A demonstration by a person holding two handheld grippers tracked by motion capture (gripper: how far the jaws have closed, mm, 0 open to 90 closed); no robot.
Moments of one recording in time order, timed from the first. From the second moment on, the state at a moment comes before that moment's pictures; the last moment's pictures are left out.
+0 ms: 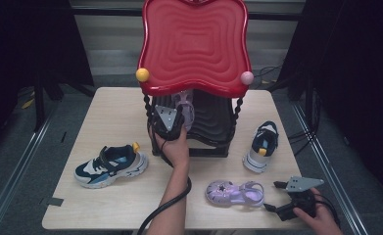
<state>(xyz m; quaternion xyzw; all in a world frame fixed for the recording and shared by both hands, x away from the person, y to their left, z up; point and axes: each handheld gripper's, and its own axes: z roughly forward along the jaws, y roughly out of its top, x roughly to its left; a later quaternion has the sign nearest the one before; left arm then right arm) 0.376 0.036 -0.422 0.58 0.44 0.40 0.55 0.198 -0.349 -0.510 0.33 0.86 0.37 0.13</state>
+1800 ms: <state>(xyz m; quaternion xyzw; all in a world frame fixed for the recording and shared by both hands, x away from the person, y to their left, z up) 0.353 0.055 -0.398 0.63 0.42 0.38 0.53 0.198 -0.349 -0.510 0.33 0.86 0.37 0.13</state>
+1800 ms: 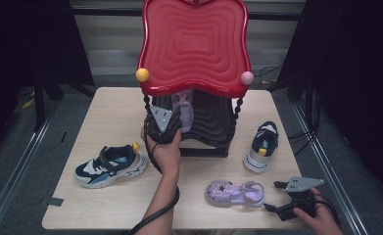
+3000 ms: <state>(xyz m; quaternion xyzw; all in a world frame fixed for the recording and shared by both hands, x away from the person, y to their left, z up) 0.315 0.072 -0.406 0.74 0.36 0.28 0.49 0.198 -0.349 -0.510 0.33 0.86 0.37 0.13</state>
